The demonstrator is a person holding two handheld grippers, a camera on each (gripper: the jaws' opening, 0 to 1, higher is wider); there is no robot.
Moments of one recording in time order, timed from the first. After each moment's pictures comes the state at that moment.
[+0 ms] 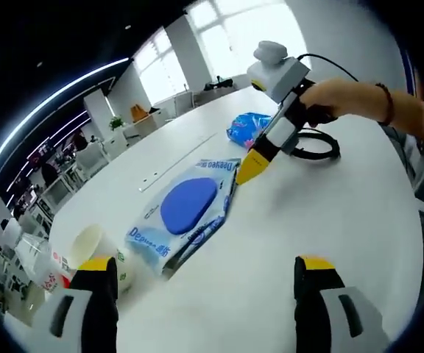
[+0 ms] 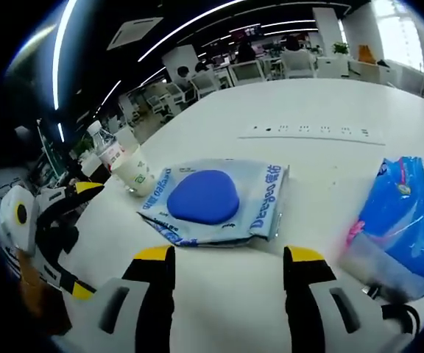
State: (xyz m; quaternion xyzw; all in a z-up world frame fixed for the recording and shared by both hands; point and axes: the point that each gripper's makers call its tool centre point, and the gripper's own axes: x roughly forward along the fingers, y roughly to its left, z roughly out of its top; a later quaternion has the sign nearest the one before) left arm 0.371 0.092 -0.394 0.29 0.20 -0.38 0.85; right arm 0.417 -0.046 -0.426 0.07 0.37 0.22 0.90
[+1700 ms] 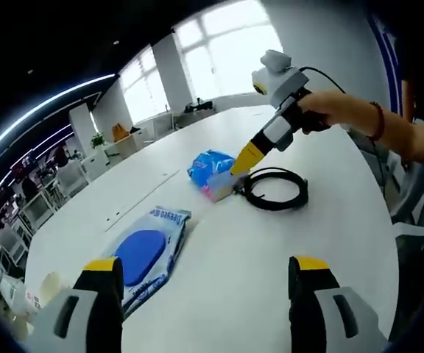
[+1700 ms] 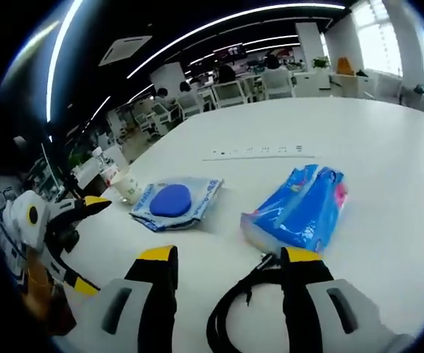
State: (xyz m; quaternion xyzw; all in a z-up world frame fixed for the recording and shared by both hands) left arm 0.344 0.012 -0.372 0.25 0.17 -0.44 0.84; right arm 0.370 -0.150 -0.384 0.09 0.33 0.18 0.92
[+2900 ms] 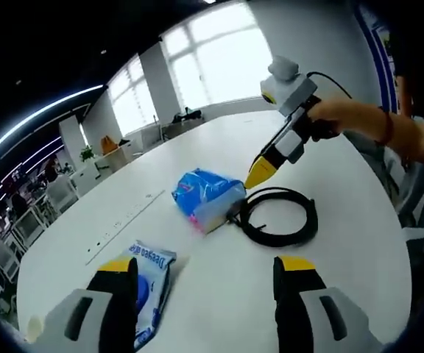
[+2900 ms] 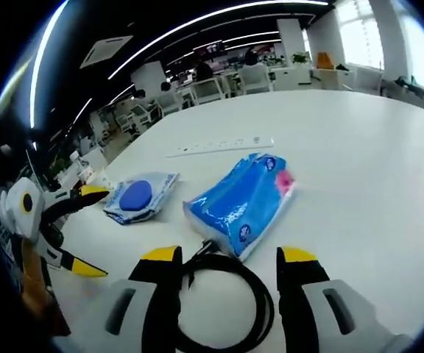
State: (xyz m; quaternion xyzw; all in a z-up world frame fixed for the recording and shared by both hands) left arm 0.372 -0.065 -0.374 0.25 0.14 -0.48 0.83; right arm 0.369 -0.222 -0.403 0.09 0.35 0.12 0.93
